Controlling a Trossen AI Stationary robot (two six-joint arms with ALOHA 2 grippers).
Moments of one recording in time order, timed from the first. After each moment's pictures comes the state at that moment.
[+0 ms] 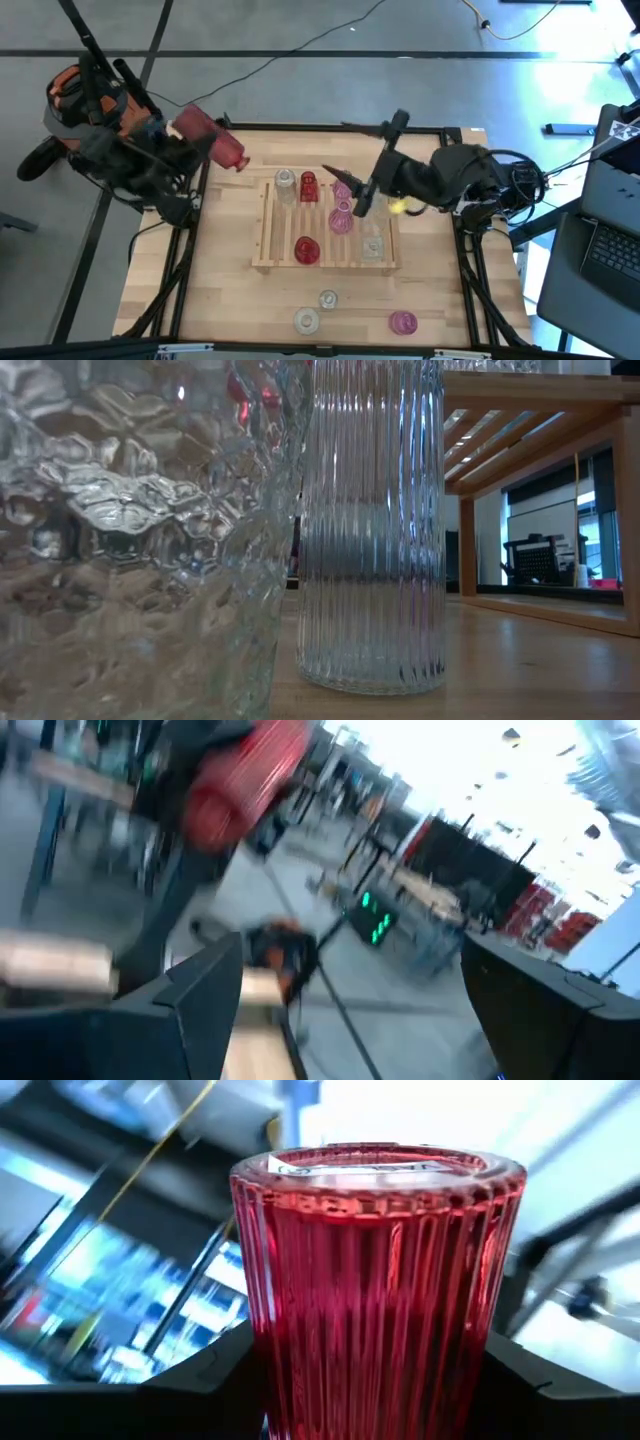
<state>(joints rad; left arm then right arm) -0.42 0.94 1.15 0.56 -0.62 -0.09 0.33 1.75 2.35 -0.58 0.73 -0.48</state>
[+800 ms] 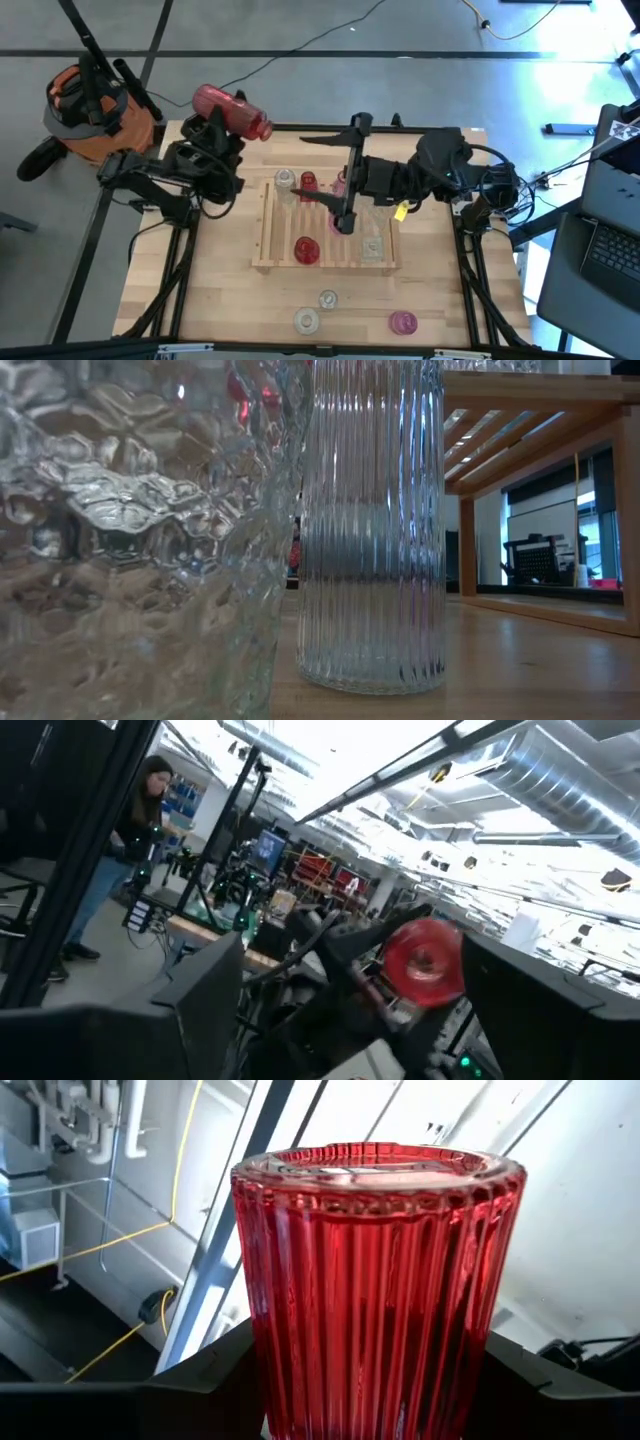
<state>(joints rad) -0.13 1.41 1.20 1.56 -0.33 -0.42 0.27 1.84 2.35 -0.22 0.25 -0.55</state>
